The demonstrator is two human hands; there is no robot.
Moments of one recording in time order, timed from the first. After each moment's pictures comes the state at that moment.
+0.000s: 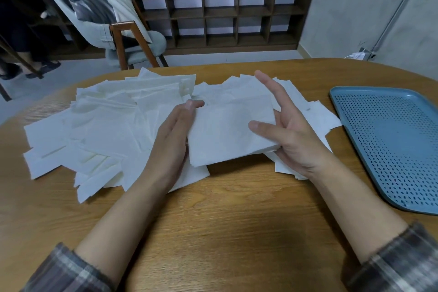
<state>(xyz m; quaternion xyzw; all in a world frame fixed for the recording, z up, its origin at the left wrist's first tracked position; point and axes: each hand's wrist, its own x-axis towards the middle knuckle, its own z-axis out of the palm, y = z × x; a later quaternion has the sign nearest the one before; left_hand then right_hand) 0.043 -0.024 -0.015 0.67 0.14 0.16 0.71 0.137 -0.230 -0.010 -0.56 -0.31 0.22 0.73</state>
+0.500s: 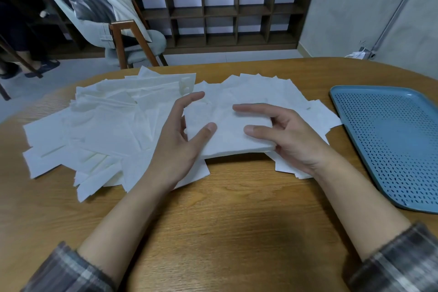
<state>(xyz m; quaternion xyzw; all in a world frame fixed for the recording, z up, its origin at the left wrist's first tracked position) 0.037 -0.023 -0.020 0.79 0.06 0.21 0.57 0.142 -0.234 -0.010 -0.63 -0.31 0.23 0.67</state>
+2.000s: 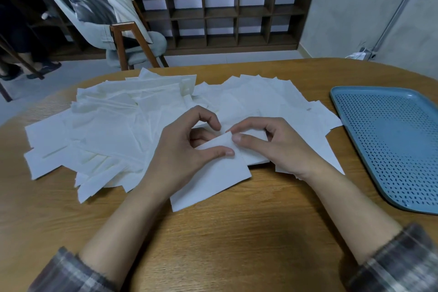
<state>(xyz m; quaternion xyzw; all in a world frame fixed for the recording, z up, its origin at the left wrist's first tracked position) 0.030 -0.027 -0.012 0.82 0.01 0.17 0.55 0.135 -0.224 -0.019 -0.74 -0.34 0.16 0.55</state>
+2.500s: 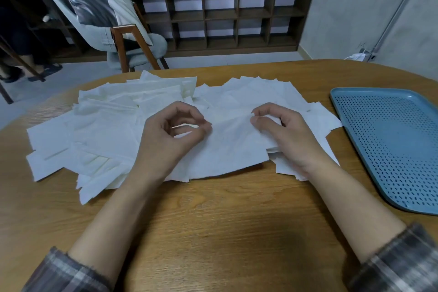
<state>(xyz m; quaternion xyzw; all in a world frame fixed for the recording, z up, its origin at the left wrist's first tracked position) 0.032 -0.011 -0.003 0.78 0.06 0.23 0.59 0.148 -0.229 -0.022 -0.74 -0.22 0.10 0.63</state>
